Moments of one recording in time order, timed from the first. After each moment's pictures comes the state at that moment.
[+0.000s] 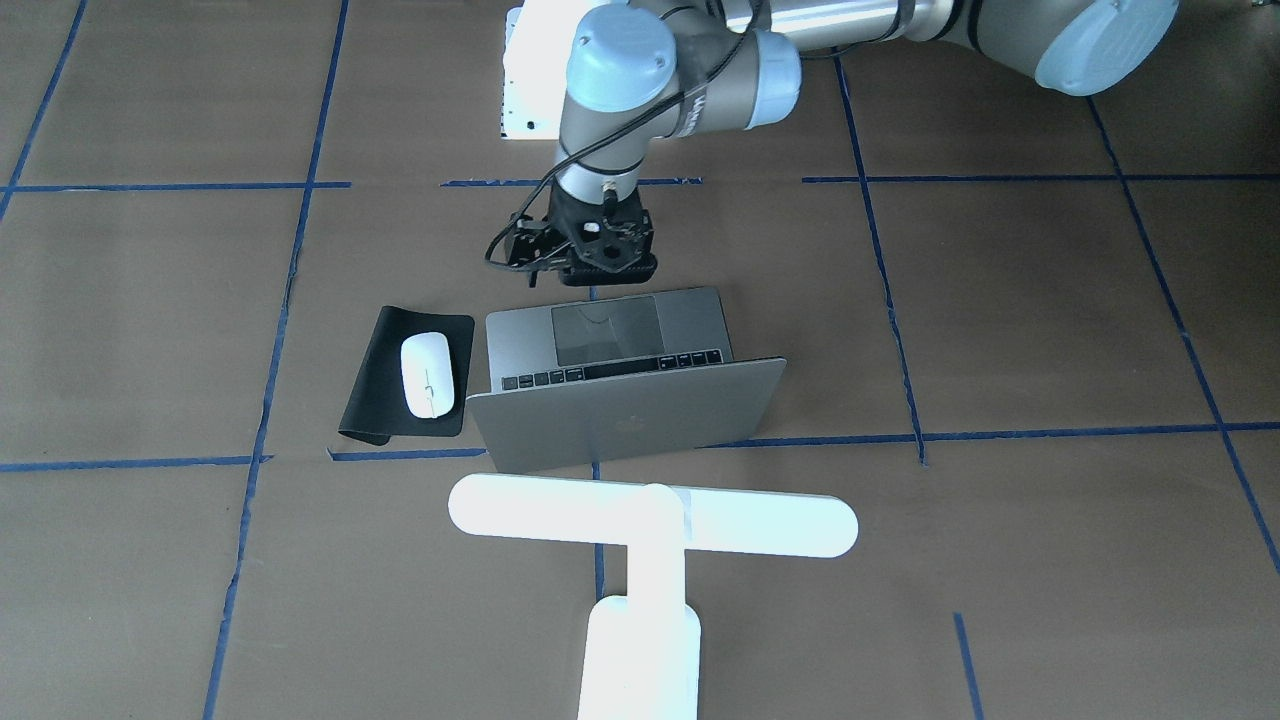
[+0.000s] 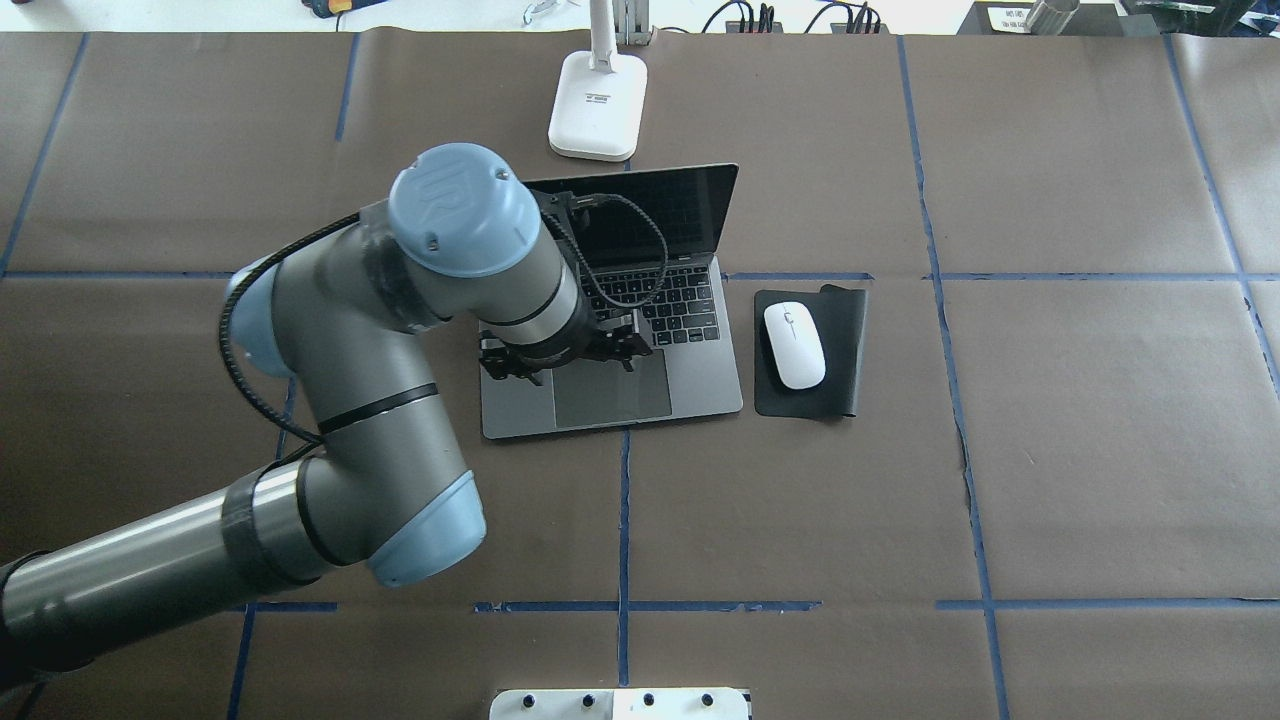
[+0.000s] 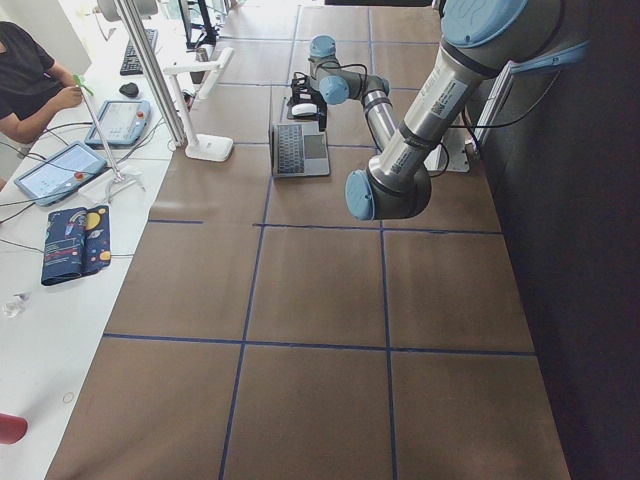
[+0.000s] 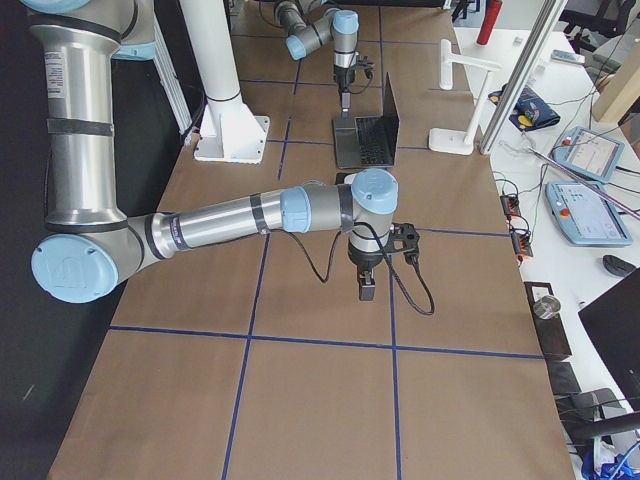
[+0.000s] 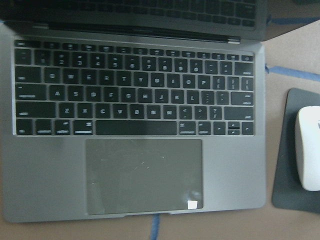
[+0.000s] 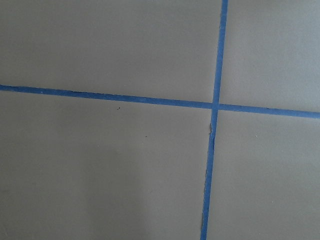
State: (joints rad) left arm -0.56 -2.27 -1.78 -1.58 -1.98 -1.33; right arm 1.50 -1.59 1.85 -1.73 2.32 0.04
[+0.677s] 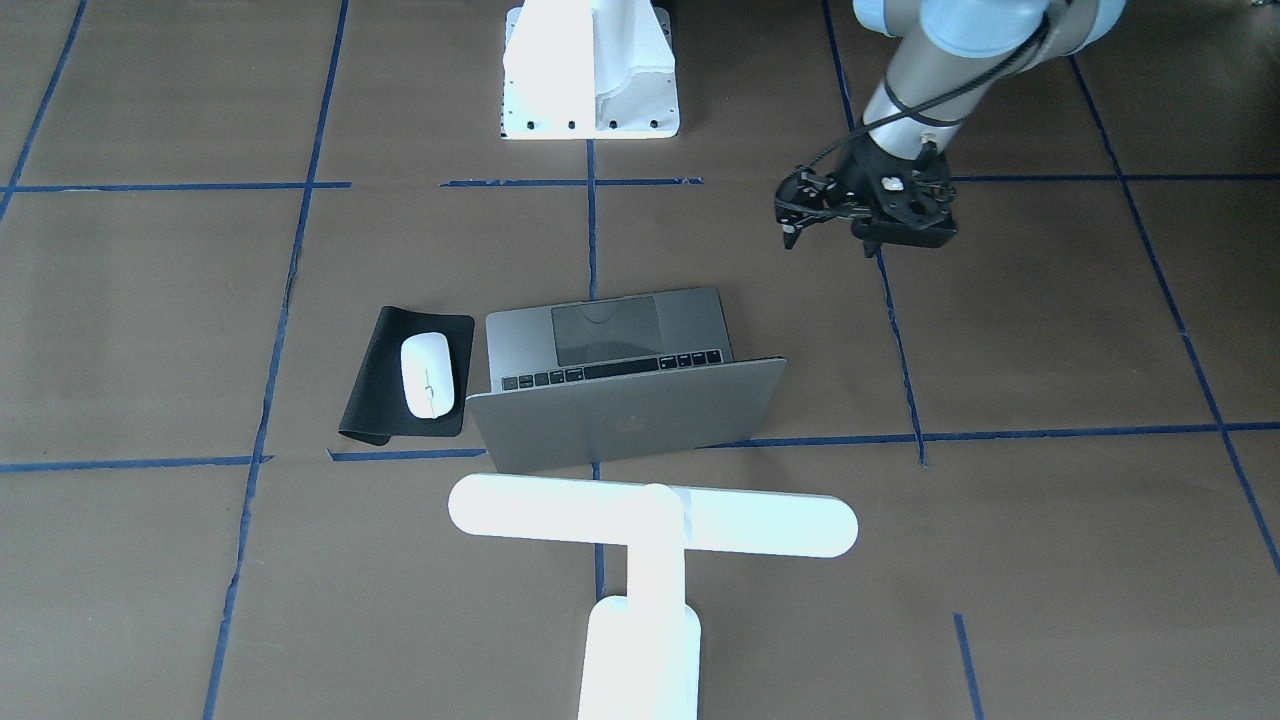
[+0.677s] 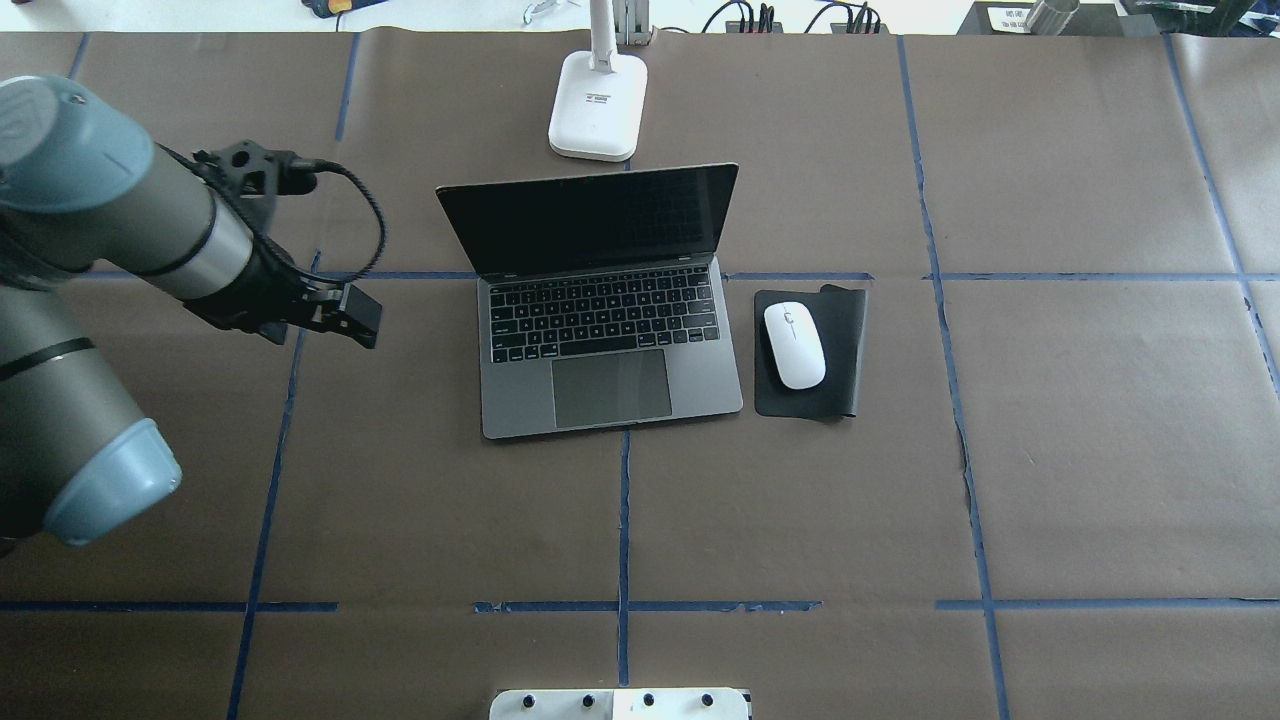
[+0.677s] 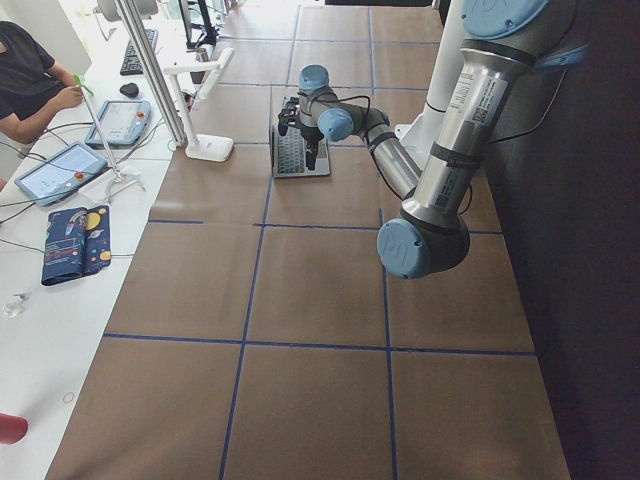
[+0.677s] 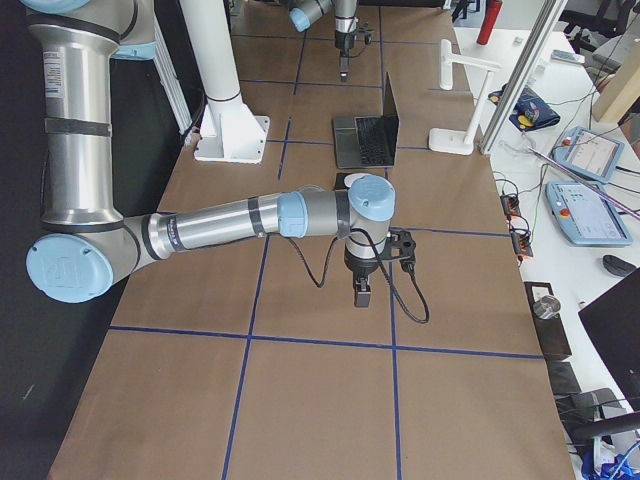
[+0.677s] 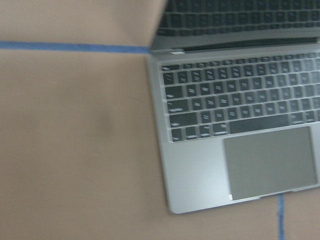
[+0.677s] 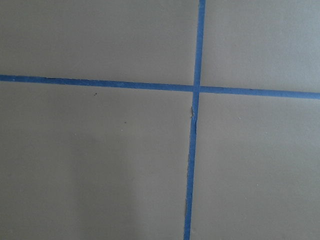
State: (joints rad) left arm -0.82 -1.87 -2.01 -1.58 -2.14 -0.89; right arm 1.52 -1.63 1.83 -1.73 2.31 0.02
